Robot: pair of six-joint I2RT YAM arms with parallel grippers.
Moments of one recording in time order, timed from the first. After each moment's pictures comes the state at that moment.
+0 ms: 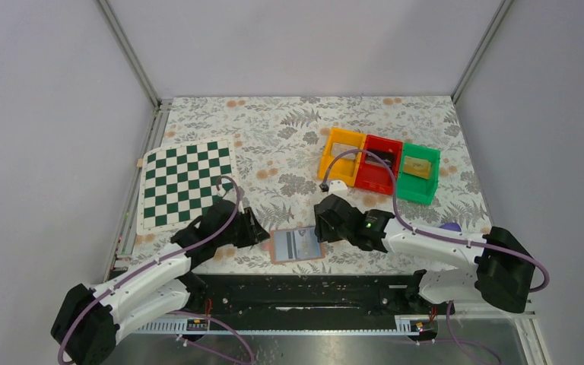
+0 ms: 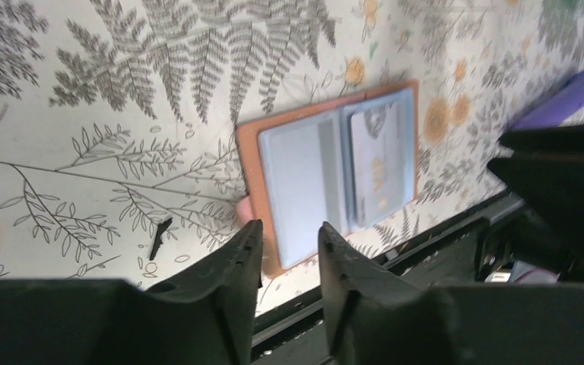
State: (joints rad) left arm -0.65 0.82 0.33 -0.25 0.13 -0.84; right arm 1.03 1.28 0.75 -0.40 0.31 0.71
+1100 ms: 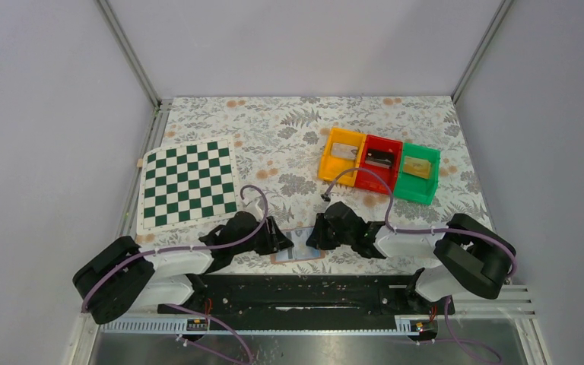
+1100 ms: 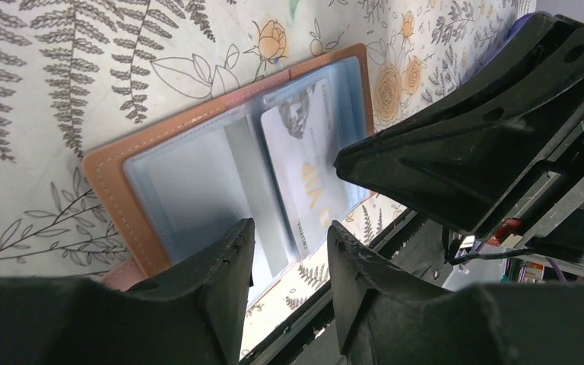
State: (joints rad) left arm -0.81 1.17 0.22 0.35 0.17 -0.96; right arm 0.93 1.43 0.49 0.18 -0.06 0.84
